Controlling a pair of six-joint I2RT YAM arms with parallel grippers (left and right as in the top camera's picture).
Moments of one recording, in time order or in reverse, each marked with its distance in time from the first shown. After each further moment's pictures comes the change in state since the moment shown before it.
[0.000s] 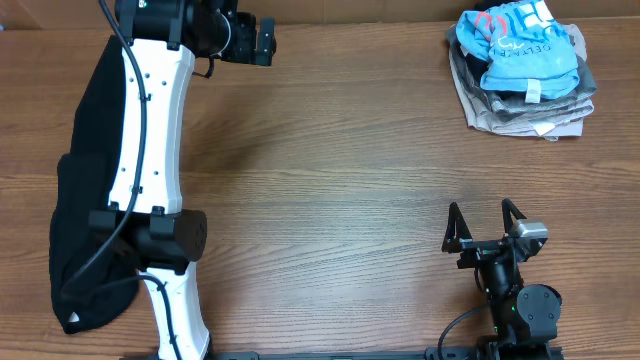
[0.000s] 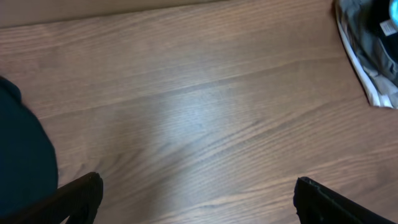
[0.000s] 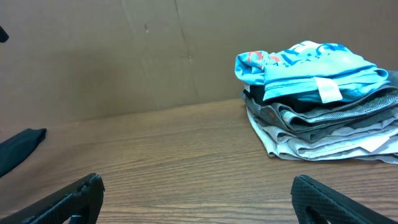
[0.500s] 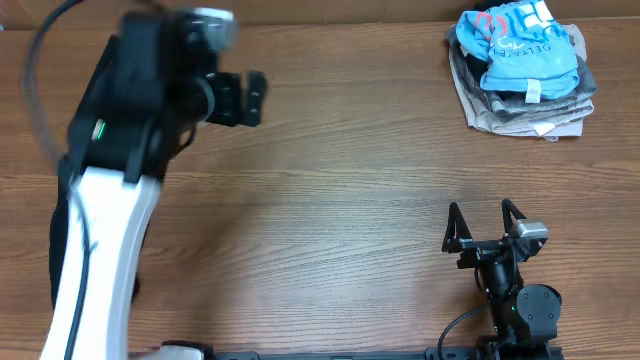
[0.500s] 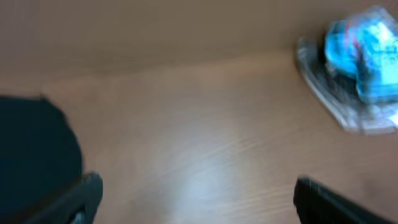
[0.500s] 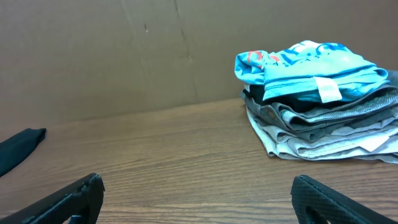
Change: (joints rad) left arm 0.018 -0.768 -0.952 0.574 -0.035 -0.019; right arm 0.000 0.000 0.000 -0.002 0.000 0.000
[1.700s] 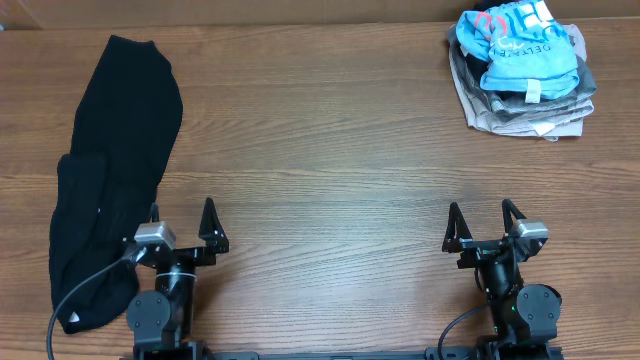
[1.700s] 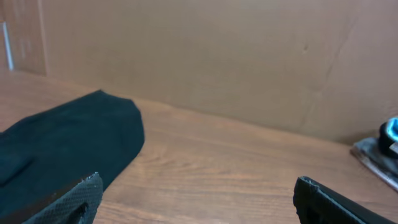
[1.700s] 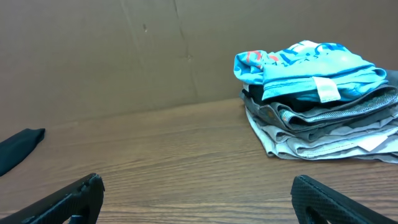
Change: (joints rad) left arm 0.206 -1.276 -1.599 0.923 -0.112 -0.207; right arm 0.000 0.000 0.000 0.000 0.003 0.000
